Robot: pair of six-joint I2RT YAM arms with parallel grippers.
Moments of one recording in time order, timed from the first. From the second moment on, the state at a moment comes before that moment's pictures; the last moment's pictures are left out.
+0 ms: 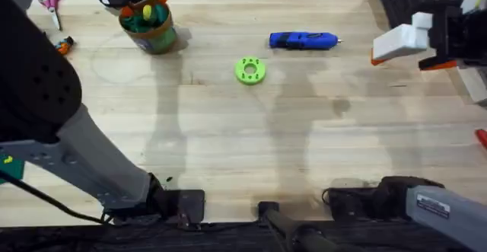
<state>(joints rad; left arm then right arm) 0.10 1.90 1.66 -0.80 -0.04 -0.40 -0.10 1.21 1.37 -1.39 -0.14 0.00</state>
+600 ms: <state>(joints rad) 0.09 1.62 1.66 -1.17 -0.04 -0.33 -0.10 1.21 1.37 -1.40 -0.14 0.00</state>
